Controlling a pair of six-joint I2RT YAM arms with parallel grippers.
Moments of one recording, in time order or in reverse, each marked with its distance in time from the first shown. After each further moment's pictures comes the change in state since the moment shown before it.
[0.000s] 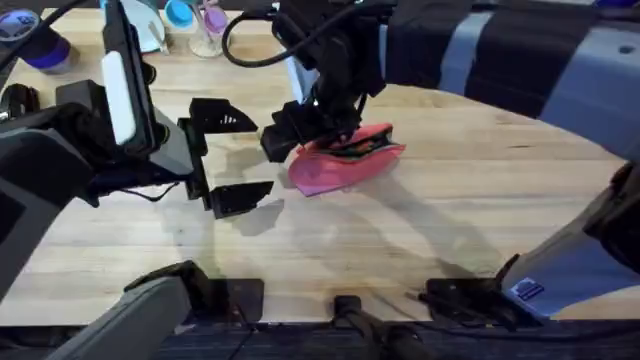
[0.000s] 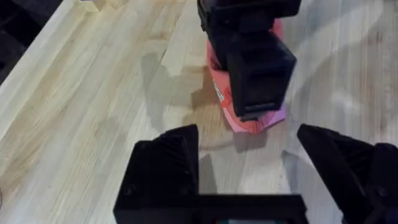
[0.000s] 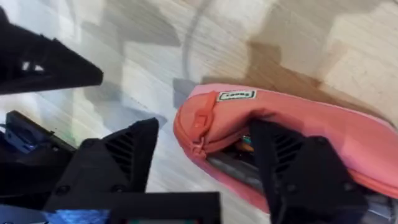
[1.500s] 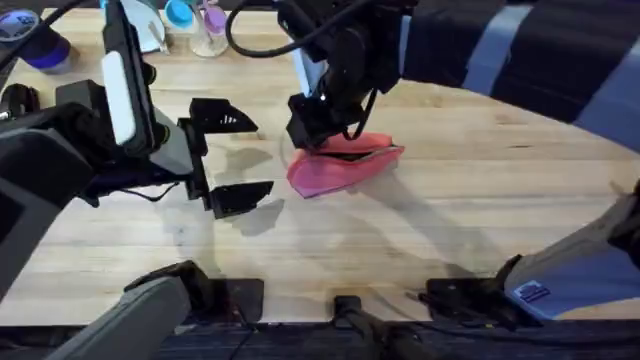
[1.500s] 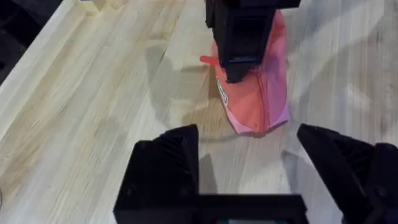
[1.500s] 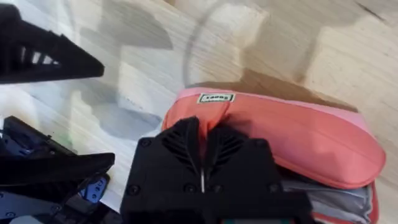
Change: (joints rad) left arm 0.000 0.000 0.000 0.000 0.000 0.000; right arm -0.004 -0.058 -0.011 -0.007 0.047 -0.003
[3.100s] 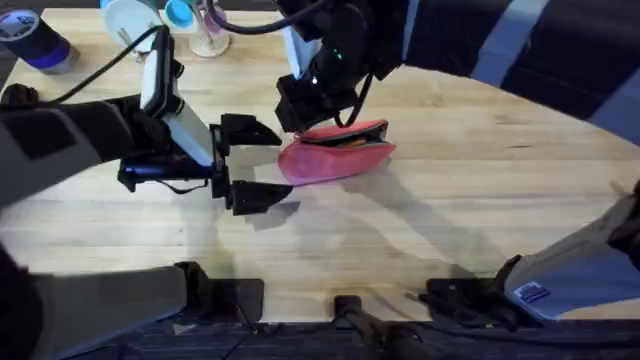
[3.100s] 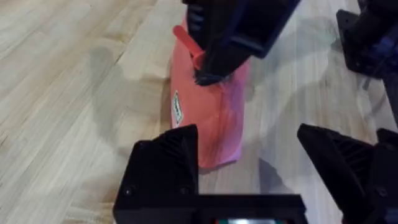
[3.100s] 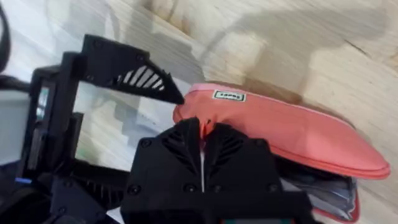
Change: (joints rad) left arm -0.111 0.302 0.000 0.066 0.137 -0.123; right arm 0.011 -0.001 0.082 0.010 0.037 -0.004
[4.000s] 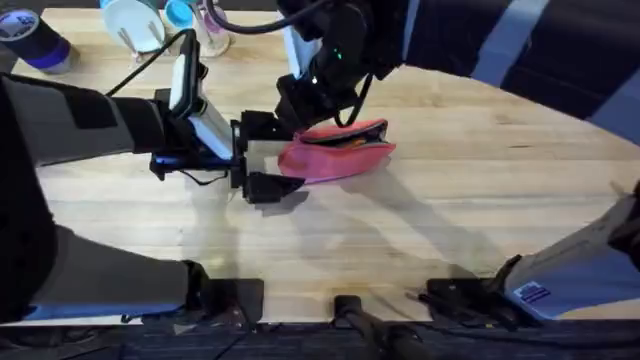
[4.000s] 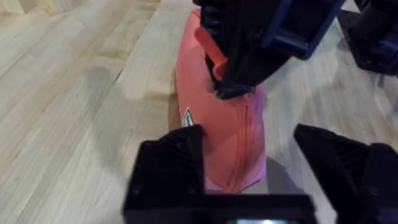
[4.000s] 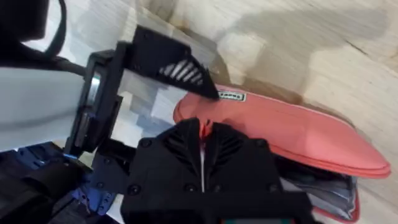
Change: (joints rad) left arm -0.108 0.158 0.000 0.286 0.065 -0.093; right arm 0.000 0.000 0.001 0.000 0.000 0.000
